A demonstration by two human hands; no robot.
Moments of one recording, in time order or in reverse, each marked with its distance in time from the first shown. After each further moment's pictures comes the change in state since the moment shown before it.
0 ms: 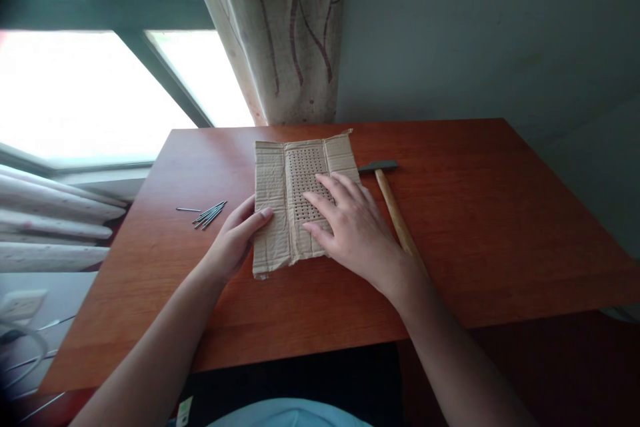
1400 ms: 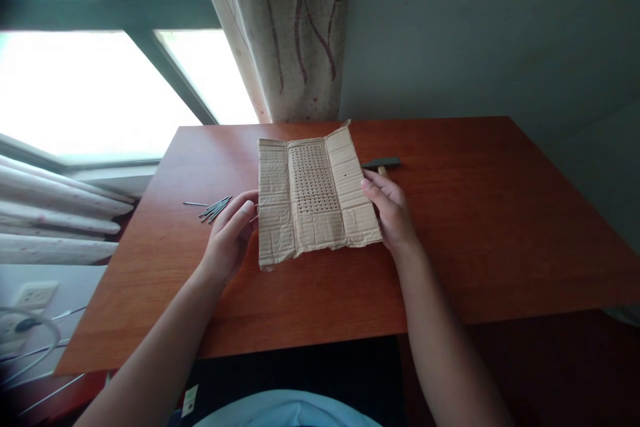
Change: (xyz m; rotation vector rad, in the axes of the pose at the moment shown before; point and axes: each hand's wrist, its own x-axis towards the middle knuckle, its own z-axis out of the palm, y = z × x) left_hand -0.014 -0.008 -0.014 0.085 0.110 0.136; right_hand -0.011 0.048 0.030 1.350 0.364 0.551
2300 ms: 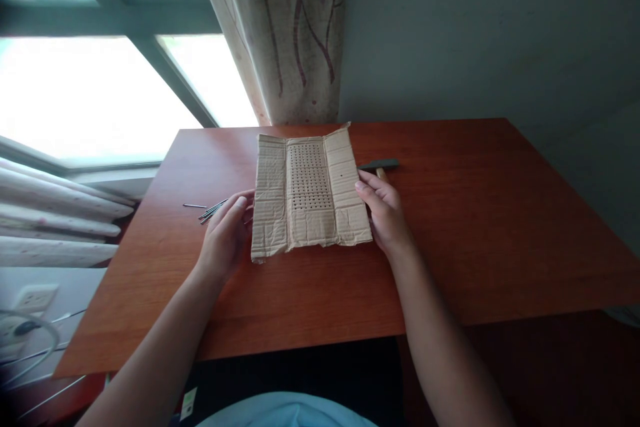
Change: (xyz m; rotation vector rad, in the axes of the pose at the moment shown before) left_hand 0.004 0.003 -0.001 0.009 0.145 -0.025; right_hand 0.003 0.007 0.006 -0.064 0.043 -0.037
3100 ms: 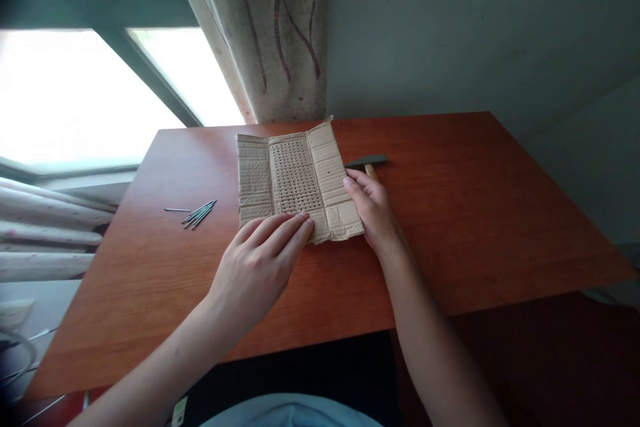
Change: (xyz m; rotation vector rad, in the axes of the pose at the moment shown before) left_hand -0.044 0.028 0.061 1.460 -0.368 1.048; right_hand 0.002 0.004 -0.001 0.027 0.025 -0.010
